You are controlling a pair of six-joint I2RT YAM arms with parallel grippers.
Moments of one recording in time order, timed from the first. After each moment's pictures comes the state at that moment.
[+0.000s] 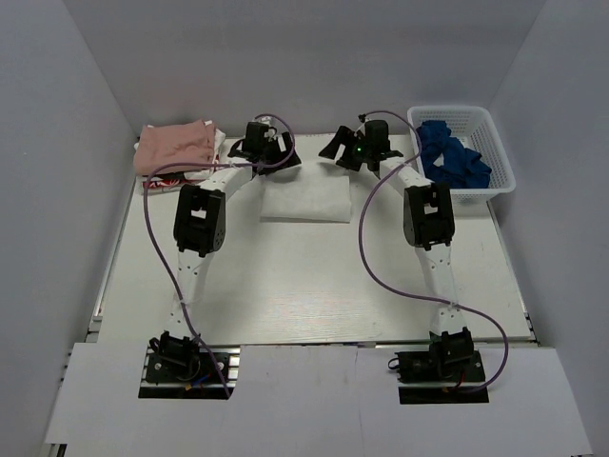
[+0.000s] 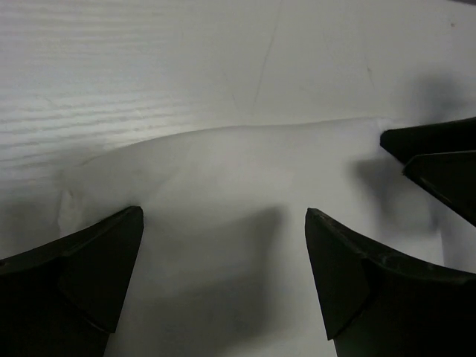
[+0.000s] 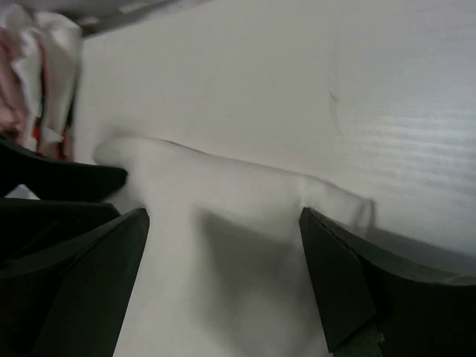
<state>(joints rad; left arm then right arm) -0.29 2.47 2.04 -0.22 0.17 -0.47 0.28 2.58 2.15 -0.08 -0.45 0.60</state>
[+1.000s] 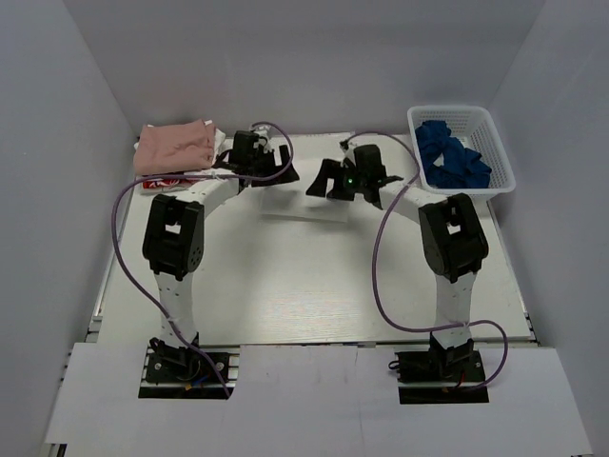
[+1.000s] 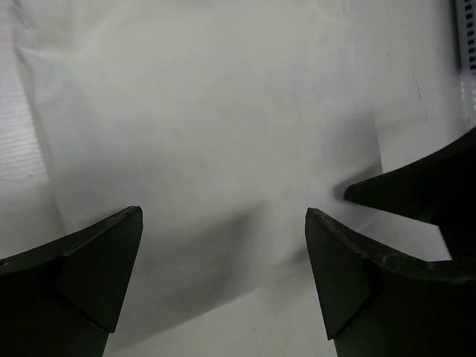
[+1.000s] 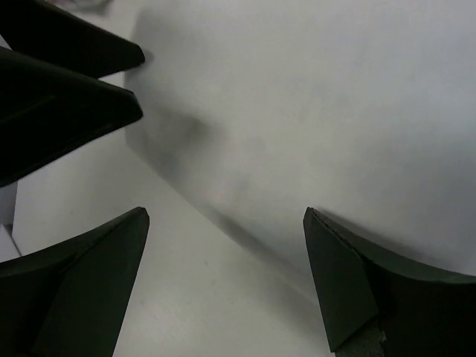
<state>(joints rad) -0.31 2.06 1.59 -0.16 0.27 -0.37 0.41 2.04 1.46 0.00 -0.45 0.46</state>
